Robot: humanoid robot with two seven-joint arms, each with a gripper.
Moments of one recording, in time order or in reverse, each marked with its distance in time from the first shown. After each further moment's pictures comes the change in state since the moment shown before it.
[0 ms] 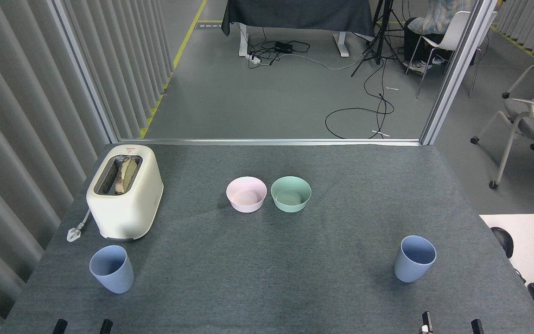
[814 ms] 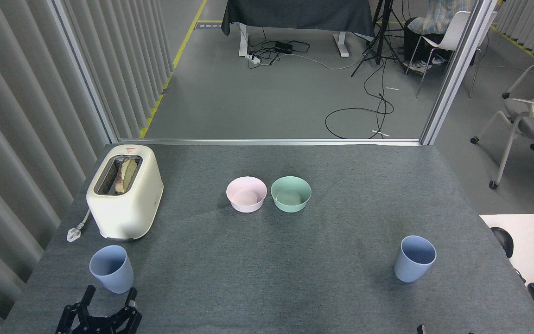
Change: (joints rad) left arm -0.273 -0.015 -0.092 0.256 -0.100 0.014 -0.012; right arm 0.038 0.014 0.013 0.013 0.001 0.003 0.000
